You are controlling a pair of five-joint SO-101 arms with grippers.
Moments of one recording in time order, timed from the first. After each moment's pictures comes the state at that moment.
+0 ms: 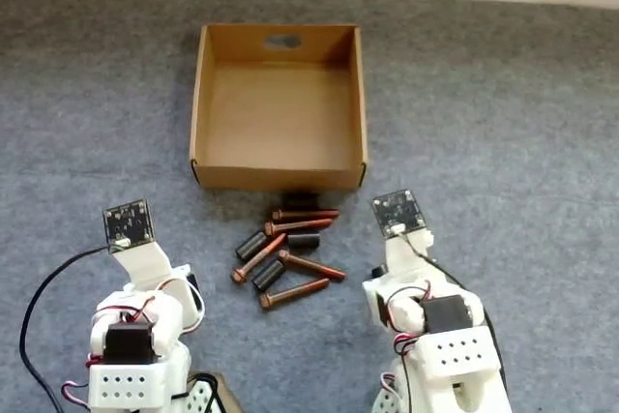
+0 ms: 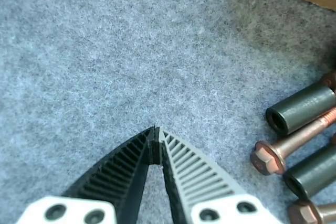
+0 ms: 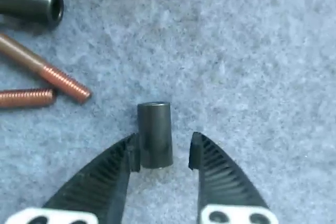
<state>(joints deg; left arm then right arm) -6.8 -103.6 96.2 76.1 18.2 -15.9 -69.8 83.2 59.5 10.4</state>
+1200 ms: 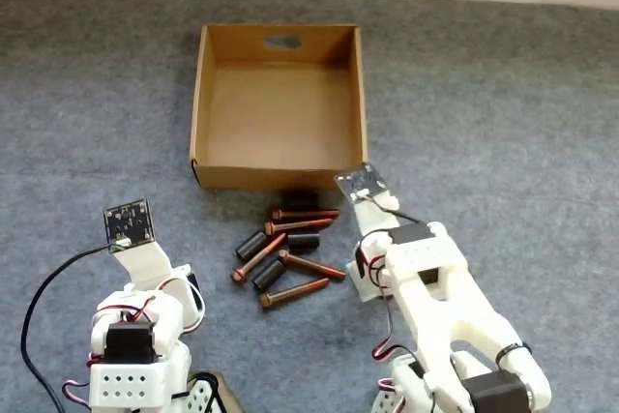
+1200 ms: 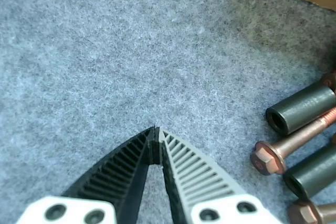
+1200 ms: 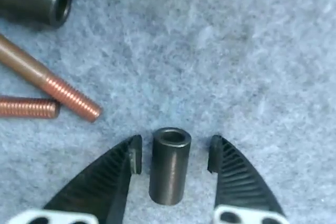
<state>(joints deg) -6.8 -103.6 96.2 76.1 18.2 -20.0 -24.0 62.5 51.9 14.5</state>
